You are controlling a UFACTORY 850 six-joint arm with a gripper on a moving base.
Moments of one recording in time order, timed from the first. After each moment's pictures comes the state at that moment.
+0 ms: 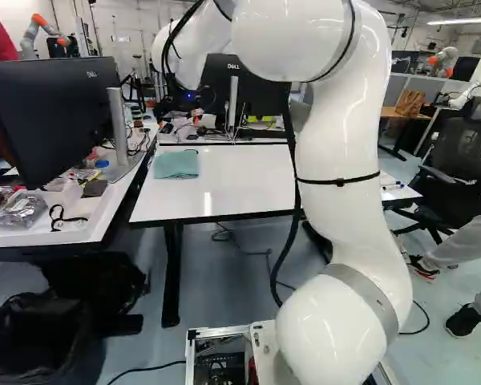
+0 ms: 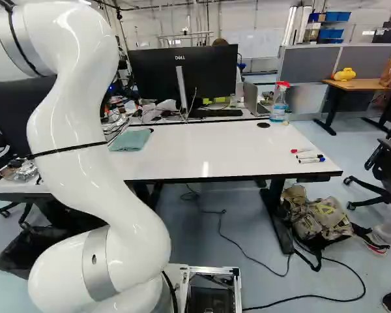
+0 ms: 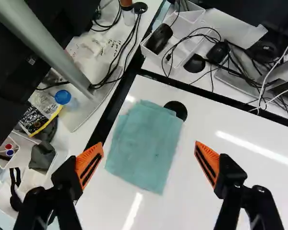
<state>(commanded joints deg) 25.0 -25.5 -90.2 1.0 -29.9 0.0</state>
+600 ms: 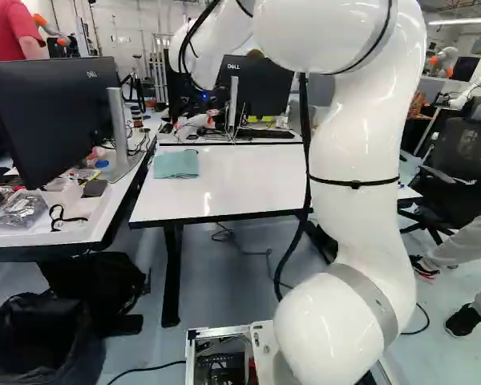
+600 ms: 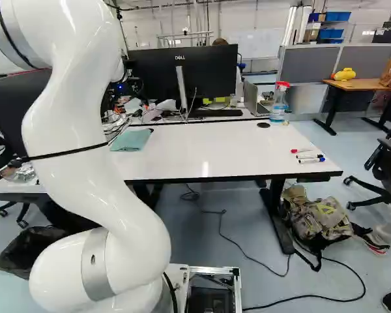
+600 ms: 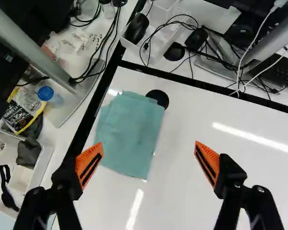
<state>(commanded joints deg) 21.0 -20.8 -84.3 1.0 -29.9 0.0</state>
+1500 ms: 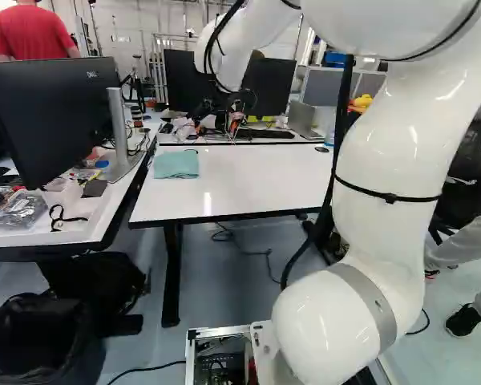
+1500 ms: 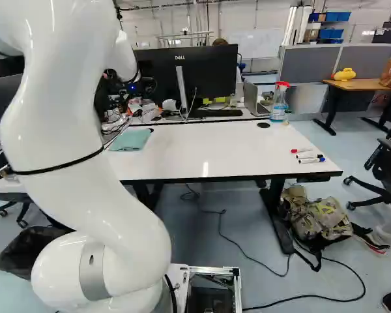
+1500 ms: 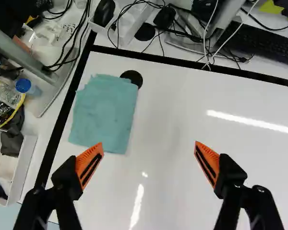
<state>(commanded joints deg) 15.2 -10.7 -72.4 1.0 -29.9 0.0</state>
